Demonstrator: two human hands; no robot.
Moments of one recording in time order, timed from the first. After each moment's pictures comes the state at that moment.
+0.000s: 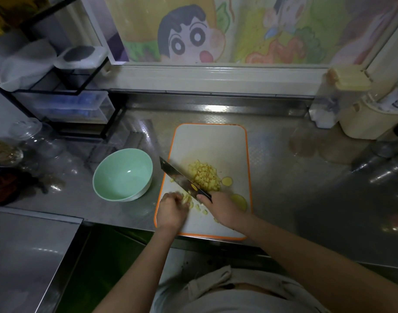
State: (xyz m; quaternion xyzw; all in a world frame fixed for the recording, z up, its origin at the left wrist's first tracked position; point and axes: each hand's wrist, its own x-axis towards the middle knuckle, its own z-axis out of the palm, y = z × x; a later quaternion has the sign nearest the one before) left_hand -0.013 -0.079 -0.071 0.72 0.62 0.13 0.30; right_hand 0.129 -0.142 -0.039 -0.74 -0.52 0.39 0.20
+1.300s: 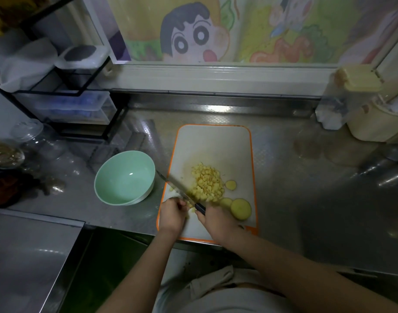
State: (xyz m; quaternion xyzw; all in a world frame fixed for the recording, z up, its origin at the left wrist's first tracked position) left_hand -0.016 -0.069 -0.076 0.69 0.62 0.14 0.34; right_hand 0.098 -0.142 -0.060 -0.79 -0.57 0.20 0.08
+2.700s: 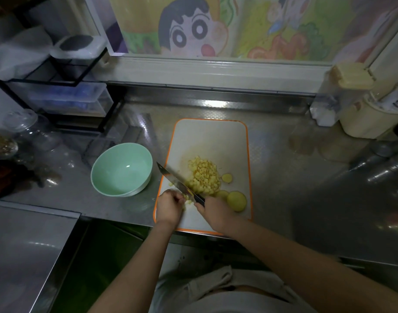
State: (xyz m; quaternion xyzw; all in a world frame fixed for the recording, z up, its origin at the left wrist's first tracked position) left_hand -0.017 -0.072 -0.076 0.68 0.63 0.16 0.35; right_hand 0.106 -0.147 -0.048 -0.77 -0.55 0.32 0.09
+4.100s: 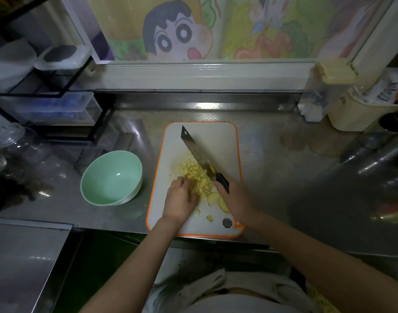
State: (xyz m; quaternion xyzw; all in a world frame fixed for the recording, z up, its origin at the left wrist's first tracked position) left_hand 0.024 -0.074 -0.056 0.85 0.45 0.11 0.23; right_hand 0.167 -0.163 -0.024 -0.80 -0.43 0.30 0.29
